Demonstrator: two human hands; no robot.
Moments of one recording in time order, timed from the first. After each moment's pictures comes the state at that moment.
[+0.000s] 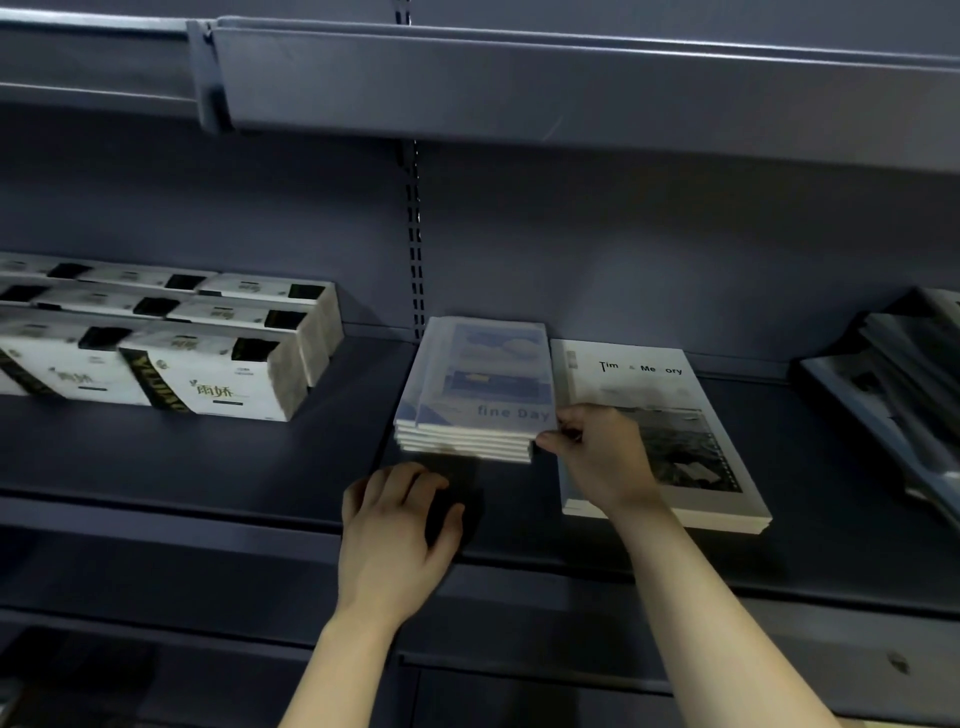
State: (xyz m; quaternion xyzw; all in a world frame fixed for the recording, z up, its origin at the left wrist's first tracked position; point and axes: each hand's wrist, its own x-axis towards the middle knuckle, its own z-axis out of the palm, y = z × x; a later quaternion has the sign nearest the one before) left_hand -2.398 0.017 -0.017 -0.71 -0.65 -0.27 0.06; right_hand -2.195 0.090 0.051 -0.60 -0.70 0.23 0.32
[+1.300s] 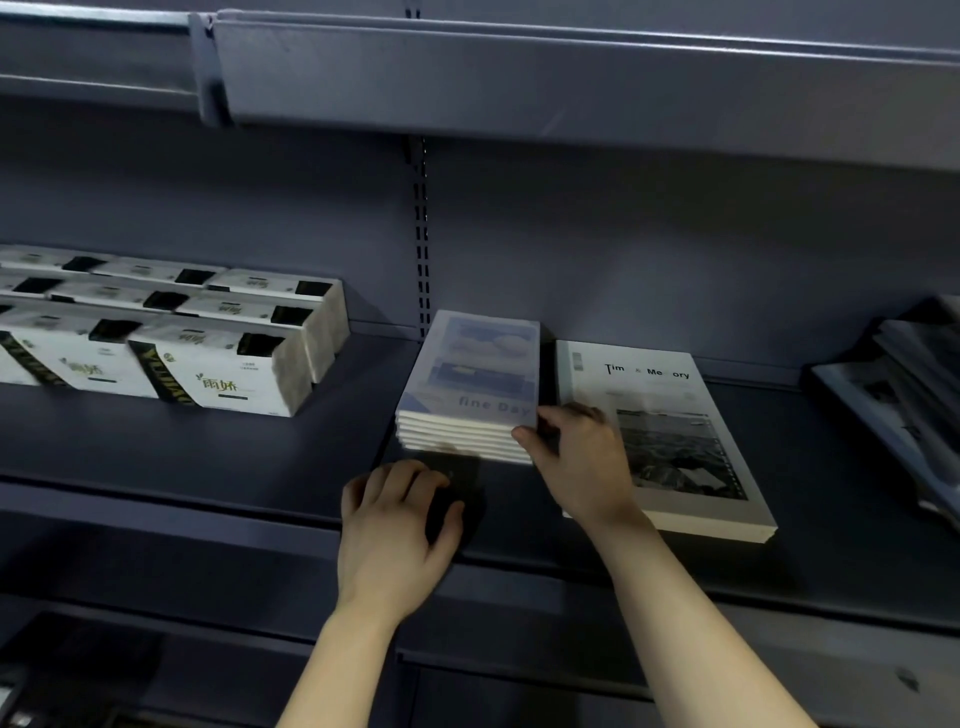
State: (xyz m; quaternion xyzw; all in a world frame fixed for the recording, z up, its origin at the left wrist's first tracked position) left_hand -2.396 0.017 -0.016 -0.70 -0.66 -0.27 0.07; right_hand -2.206 0.101 0.025 -0.57 -0.76 0.08 0.30
